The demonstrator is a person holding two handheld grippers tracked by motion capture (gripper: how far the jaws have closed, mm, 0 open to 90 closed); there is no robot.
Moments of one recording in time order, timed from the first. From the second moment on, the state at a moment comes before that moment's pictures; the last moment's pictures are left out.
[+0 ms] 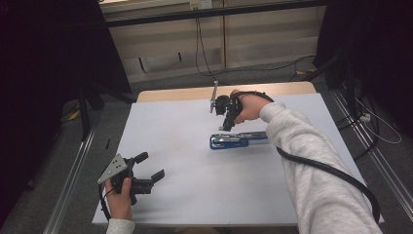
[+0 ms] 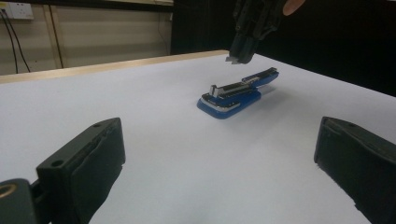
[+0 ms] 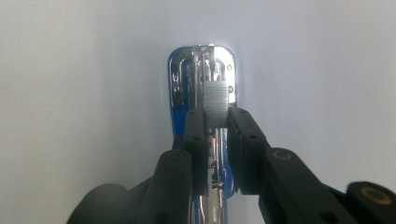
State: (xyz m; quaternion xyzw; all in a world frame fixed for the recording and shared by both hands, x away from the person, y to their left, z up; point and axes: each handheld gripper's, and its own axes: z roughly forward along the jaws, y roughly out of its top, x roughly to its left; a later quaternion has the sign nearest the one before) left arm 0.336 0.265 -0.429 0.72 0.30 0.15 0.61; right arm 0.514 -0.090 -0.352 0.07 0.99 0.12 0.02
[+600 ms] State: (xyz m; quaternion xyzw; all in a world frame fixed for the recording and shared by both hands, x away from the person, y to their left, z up) left arm 0.336 0.265 -0.428 0.72 0.30 0.15 0.60; right arm 0.515 -0.085 -0.352 0.07 0.99 0.13 0.01
